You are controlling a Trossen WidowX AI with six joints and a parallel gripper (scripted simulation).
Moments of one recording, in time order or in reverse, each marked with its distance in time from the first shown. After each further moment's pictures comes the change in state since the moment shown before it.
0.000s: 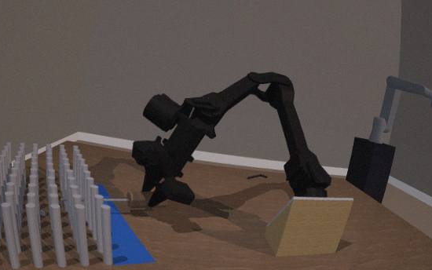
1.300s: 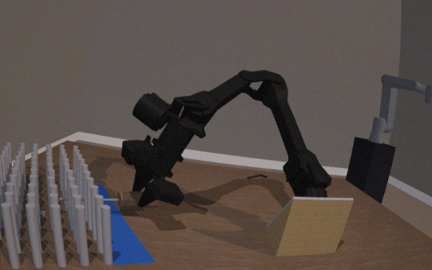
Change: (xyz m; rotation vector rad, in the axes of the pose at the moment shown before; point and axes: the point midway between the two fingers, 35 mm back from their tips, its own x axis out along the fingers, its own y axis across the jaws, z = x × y) arm 0.008 -0.001 0.023 0.003 -0.002 -0.001
